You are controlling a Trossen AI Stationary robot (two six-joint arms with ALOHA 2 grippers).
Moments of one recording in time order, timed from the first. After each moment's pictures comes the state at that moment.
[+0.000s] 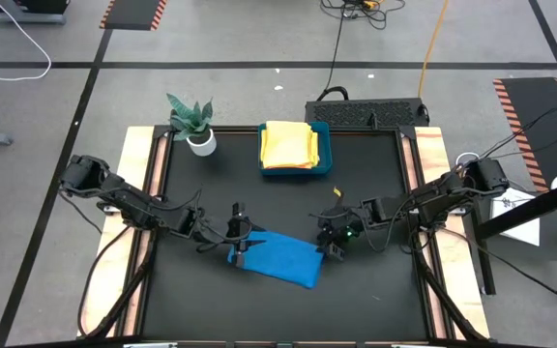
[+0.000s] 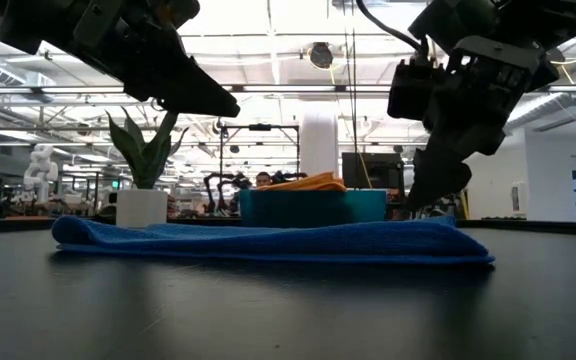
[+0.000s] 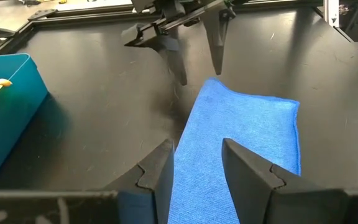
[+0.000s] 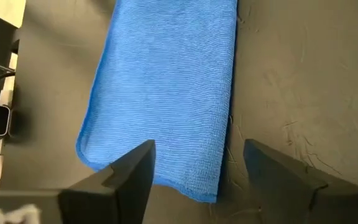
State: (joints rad) left arm -0.32 1.43 0.62 0.34 -0.31 -0.09; right arm 0.16 1.46 0.59 0.07 -0.16 0.54
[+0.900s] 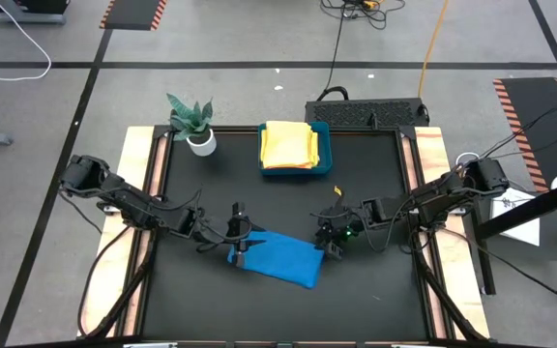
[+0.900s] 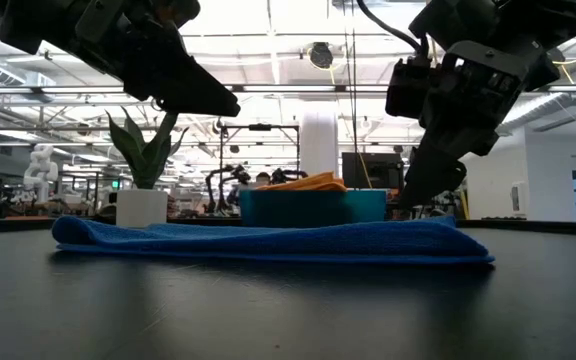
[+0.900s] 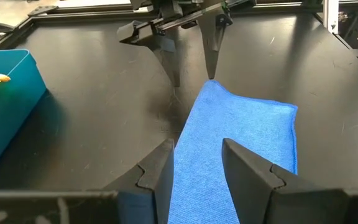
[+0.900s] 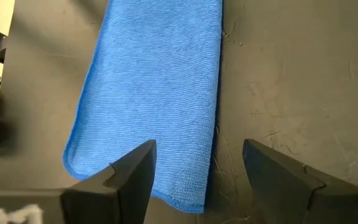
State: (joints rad) left arm -0.32 1.43 0.62 0.35 -0.31 -0.12; right arm 0.16 1.46 0.59 0.08 -0.10 0.53
